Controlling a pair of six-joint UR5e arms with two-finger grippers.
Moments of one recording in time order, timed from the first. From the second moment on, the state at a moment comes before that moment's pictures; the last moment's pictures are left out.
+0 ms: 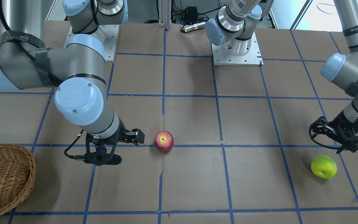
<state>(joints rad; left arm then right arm) -0.99 -1.94 -1.81 -0.83 1.52 1.29 1.74 -1.10 1.39 -1.76 -1.48 0.25</state>
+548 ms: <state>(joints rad) -0.99 -2.02 -1.80 -0.69 1.49 1.32 1.84 -1.09 1.54 -1.93 -1.38 0.43</state>
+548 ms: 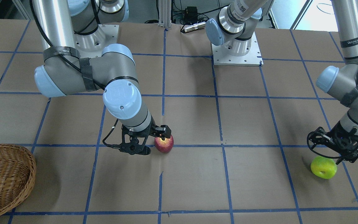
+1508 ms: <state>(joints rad) -0.99 -2.11 -1.74 -0.58 1.44 1.33 1.89 -1.01 1.56 -2.05 -1.32 0.48</state>
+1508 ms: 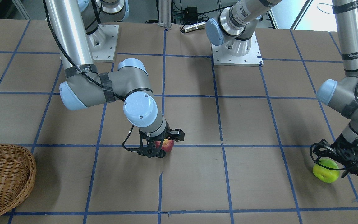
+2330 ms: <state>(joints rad) -1.00 -2.11 -1.71 -0.69 1.40 1.26 1.89 -0.98 1.57 -2.10 -1.34 0.47</state>
